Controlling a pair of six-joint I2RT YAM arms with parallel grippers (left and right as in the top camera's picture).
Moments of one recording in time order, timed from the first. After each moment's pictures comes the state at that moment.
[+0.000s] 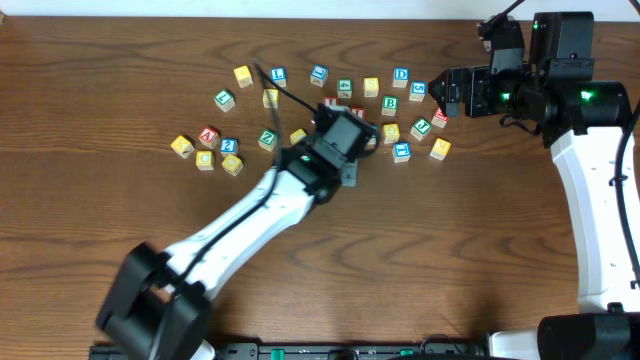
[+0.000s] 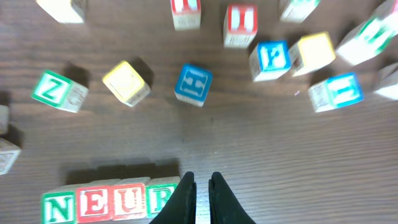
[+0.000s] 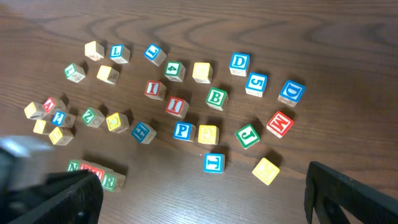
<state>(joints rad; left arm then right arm) -0.68 1.67 1.26 -0.59 -0.25 -0.53 0.03 1.59 1.63 -0.92 -0.37 -0.01</state>
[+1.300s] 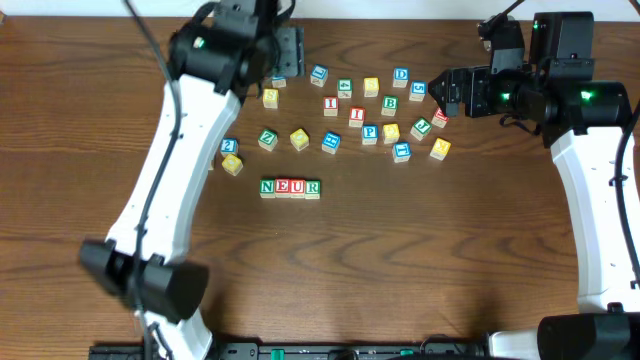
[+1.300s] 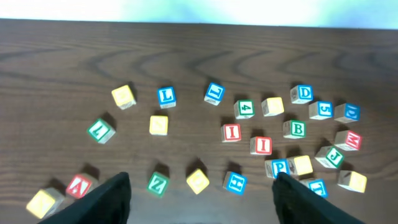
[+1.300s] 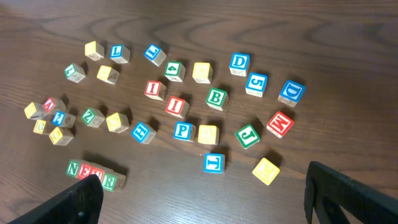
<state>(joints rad) -0.34 1.91 2.12 -1.08 -0.07 -0.29 0.03 1.59 1.63 -0.92 -0.37 -0.01</state>
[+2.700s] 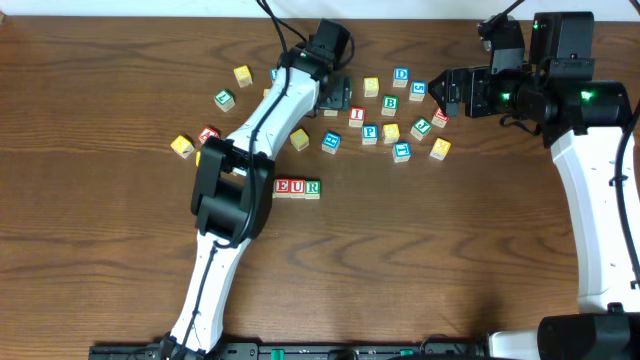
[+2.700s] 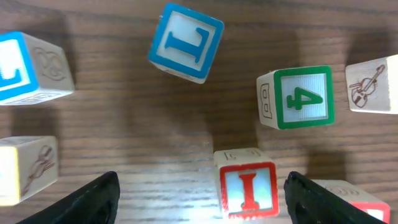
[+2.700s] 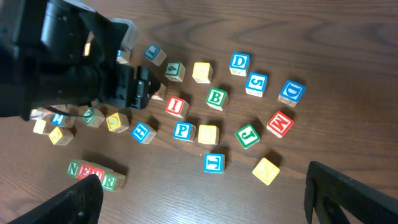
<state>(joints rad) -0.43 2.45 2.14 -0.85 -0.10 -0.33 0.03 1.59 1.63 -0.92 -0.37 -0.01</state>
